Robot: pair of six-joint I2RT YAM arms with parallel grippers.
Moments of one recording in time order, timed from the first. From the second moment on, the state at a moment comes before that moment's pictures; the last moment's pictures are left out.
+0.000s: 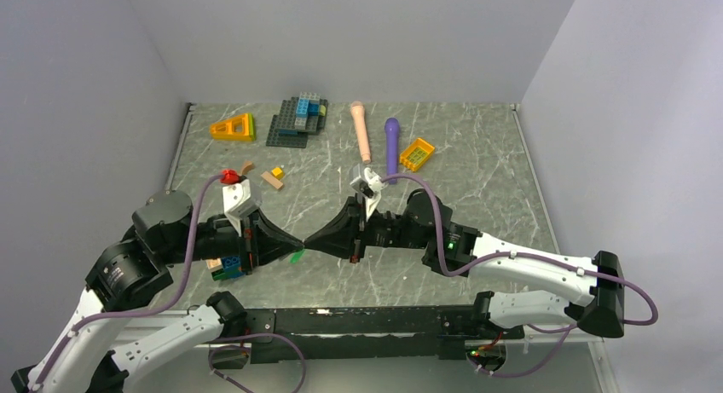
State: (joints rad) left arm -0.78 0.65 1.23 -0.81 0.53 -0.18; right arm 1.19 1.12 0.94 0.33 -0.36 0.43
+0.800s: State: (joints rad) left arm -0.78 0.56 1.10 -0.58 0.43 -0.31; right arm 1.19 1.10 0.81 0.58 -0.27 0.52
